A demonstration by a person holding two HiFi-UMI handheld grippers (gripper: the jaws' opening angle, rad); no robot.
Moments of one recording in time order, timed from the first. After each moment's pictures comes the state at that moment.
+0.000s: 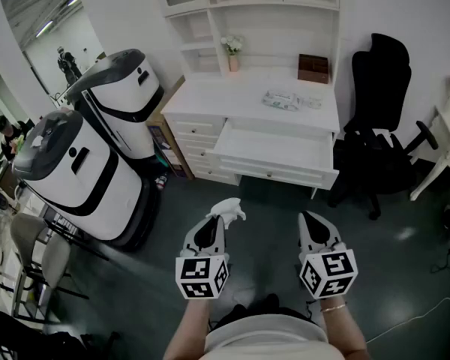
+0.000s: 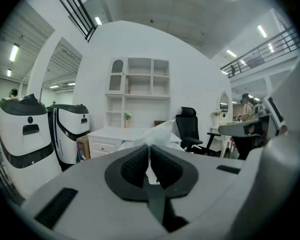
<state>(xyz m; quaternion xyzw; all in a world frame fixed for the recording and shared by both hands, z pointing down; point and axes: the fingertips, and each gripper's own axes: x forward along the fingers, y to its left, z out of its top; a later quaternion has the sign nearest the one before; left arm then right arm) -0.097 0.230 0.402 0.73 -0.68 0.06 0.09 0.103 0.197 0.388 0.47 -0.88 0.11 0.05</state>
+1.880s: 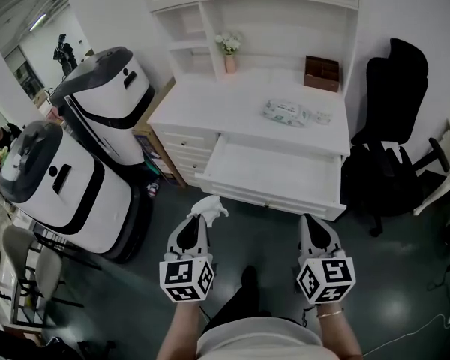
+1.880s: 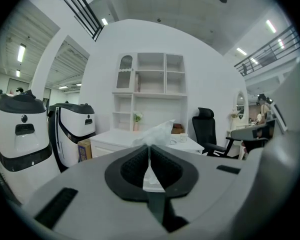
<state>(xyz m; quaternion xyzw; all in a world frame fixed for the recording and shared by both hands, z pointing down) -0.152 0.073 0.404 0.69 -0.71 0.05 0.09 0.094 0.030 0.404 0.50 -0.86 0.14 0.04</state>
